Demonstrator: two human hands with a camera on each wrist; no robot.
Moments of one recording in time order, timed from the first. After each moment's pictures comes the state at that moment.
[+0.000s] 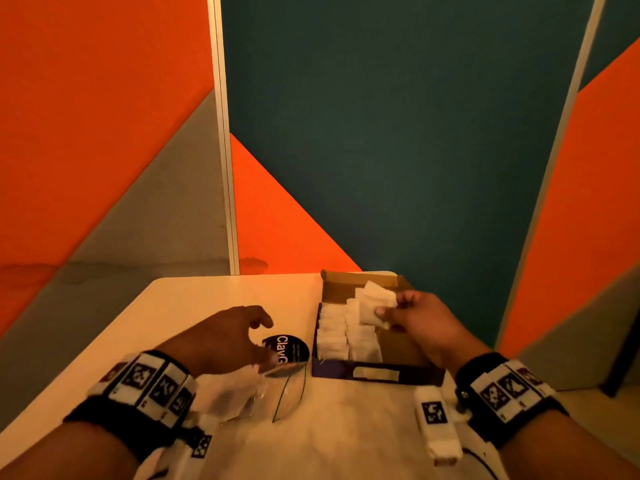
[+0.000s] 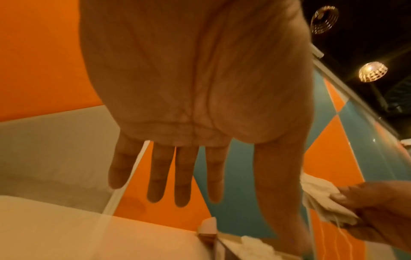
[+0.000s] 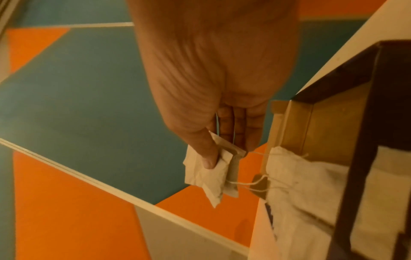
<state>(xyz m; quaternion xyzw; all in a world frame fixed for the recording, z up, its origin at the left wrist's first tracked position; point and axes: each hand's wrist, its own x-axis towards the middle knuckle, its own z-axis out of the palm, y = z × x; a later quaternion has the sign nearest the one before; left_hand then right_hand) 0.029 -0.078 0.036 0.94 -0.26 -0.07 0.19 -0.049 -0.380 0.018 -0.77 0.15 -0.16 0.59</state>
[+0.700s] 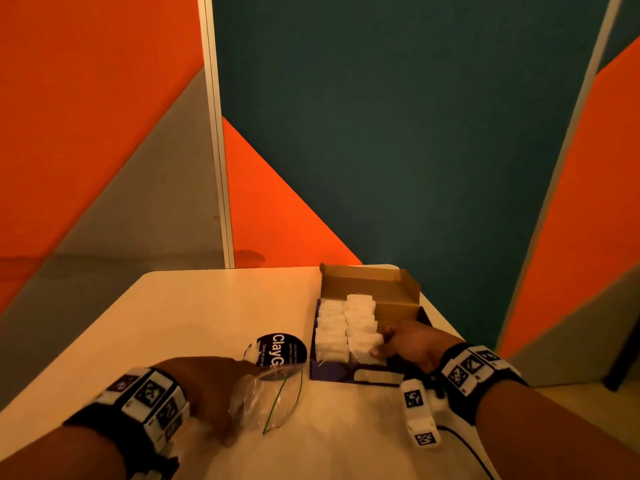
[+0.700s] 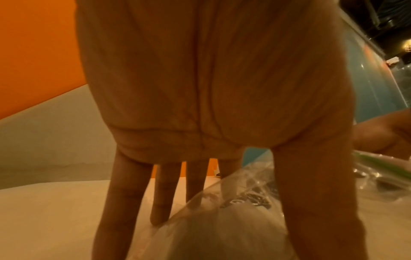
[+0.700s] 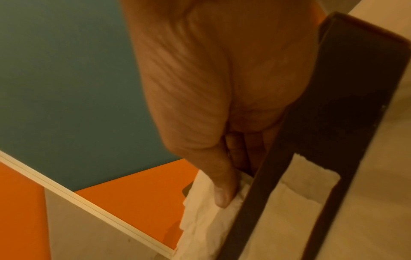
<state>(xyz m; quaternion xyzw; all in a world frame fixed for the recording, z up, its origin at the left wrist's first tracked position) 0.057 -0.074 -0.010 0.91 -0.31 -0.28 0.02 -0.005 -0.404 -0.026 -0.85 0.17 0.08 0.49</state>
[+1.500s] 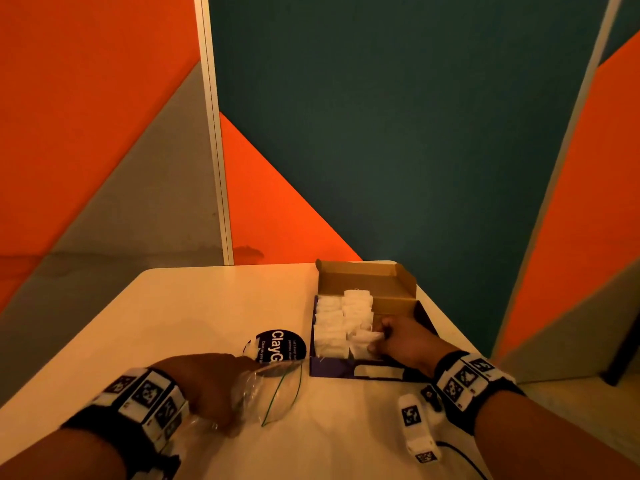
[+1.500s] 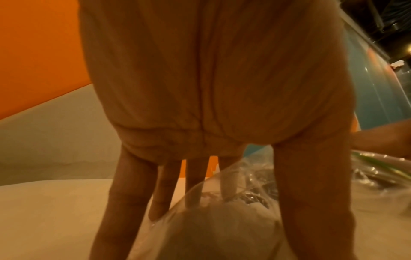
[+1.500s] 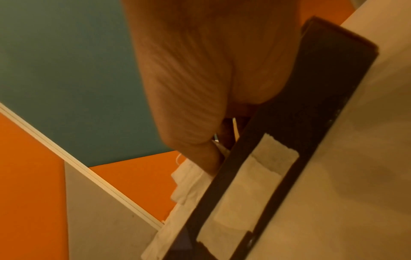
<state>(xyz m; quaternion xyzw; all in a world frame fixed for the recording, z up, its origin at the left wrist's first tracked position) 0.066 -0.075 -0.024 0.92 -0.29 -0.26 0.01 0.007 -0.409 -0.054 -0.91 0.18 0.01 0.37</state>
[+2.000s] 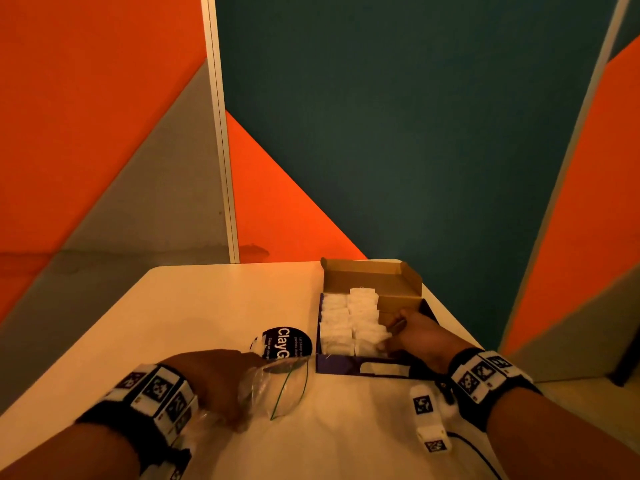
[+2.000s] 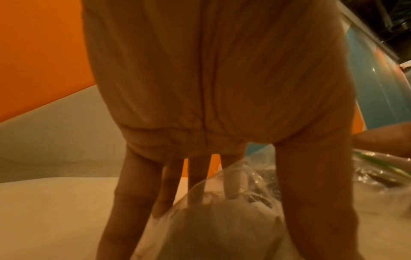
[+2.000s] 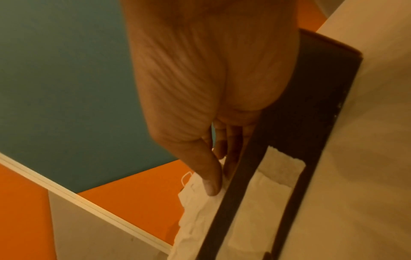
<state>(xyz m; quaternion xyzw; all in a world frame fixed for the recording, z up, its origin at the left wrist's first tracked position) 0.069 -0.073 -0.028 0.92 -0.30 -0.25 0.01 0.003 -0.415 -0.048 -0.85 0.21 0.00 0.48</state>
